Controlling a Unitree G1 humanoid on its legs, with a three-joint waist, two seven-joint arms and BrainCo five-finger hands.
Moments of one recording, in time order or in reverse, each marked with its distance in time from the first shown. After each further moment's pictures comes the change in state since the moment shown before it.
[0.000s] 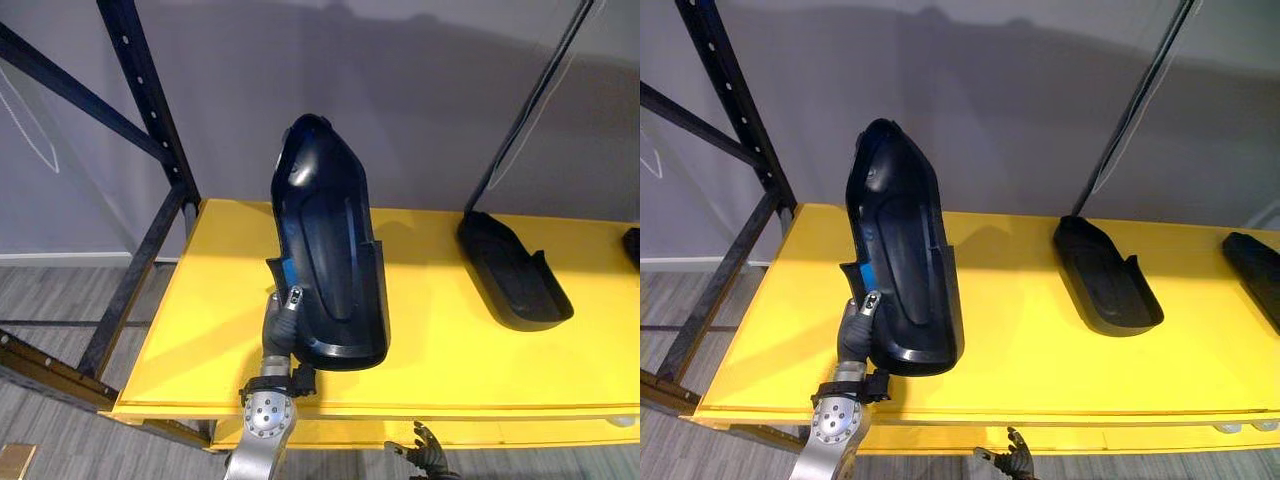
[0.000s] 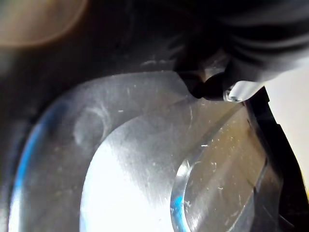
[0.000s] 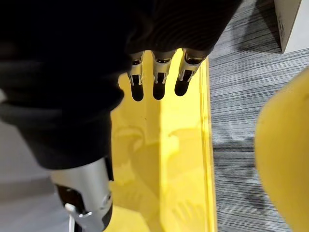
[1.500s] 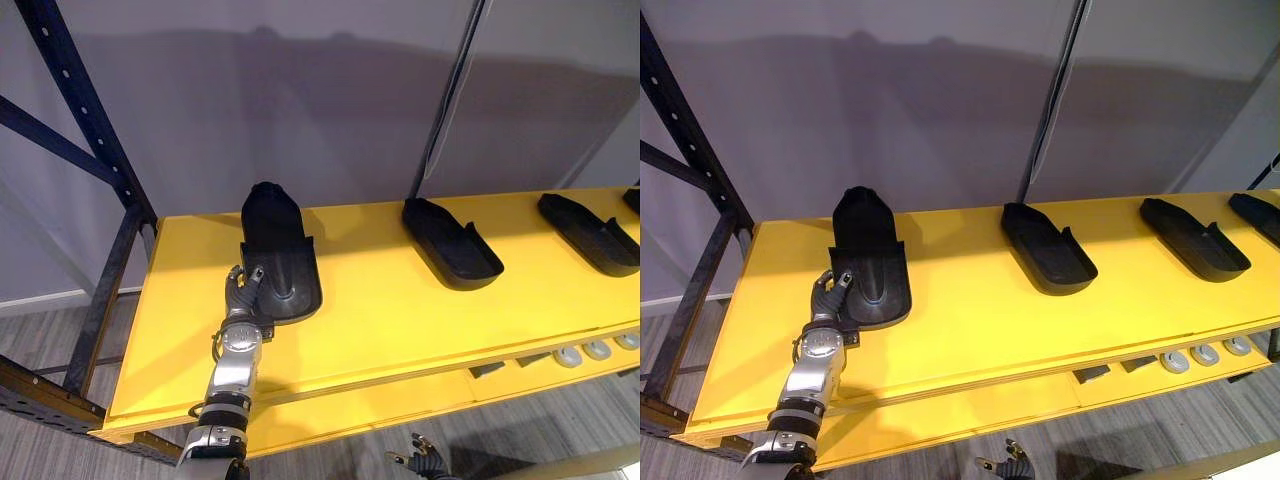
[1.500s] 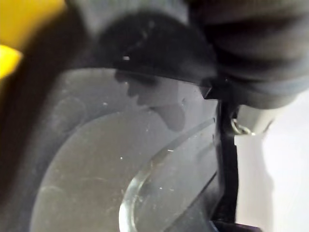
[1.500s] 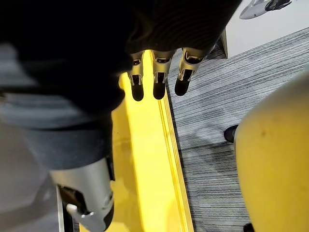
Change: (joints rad) left arm -0.536 0.087 0.365 0.683 0.040 0.193 0.078; right arm -0.084 -0.041 -0.020 0.187 -0.005 0.001 0.060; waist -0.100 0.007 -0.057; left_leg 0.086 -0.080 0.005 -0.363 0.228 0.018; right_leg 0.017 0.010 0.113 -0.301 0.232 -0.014
